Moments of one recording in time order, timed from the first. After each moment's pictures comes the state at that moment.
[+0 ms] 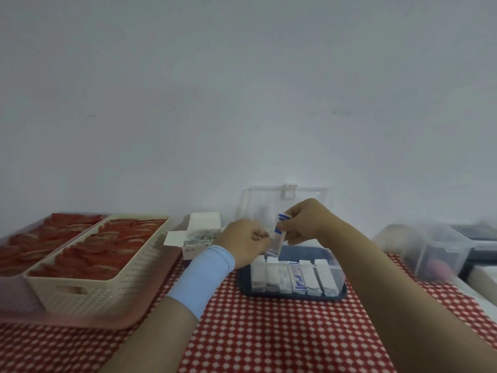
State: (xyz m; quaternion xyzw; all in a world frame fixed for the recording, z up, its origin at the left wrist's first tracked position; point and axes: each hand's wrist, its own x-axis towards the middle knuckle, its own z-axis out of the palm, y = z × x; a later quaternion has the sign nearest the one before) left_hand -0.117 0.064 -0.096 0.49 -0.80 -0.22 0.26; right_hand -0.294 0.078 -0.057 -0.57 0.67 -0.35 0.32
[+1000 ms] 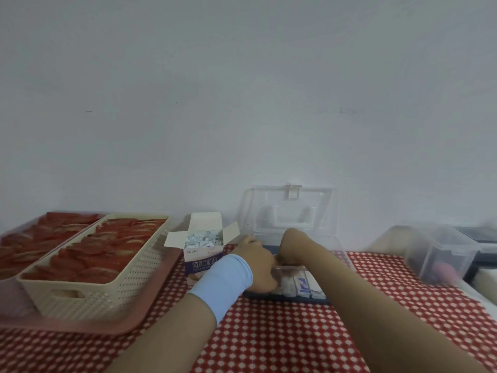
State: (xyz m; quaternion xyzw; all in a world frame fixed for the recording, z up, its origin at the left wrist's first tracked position) left_hand -0.136 0.054 -0.123 0.41 -0.90 0.08 -0.13; right_hand -0.265 0.041 -0.114 -0.61 0.77 -0.07 0.16
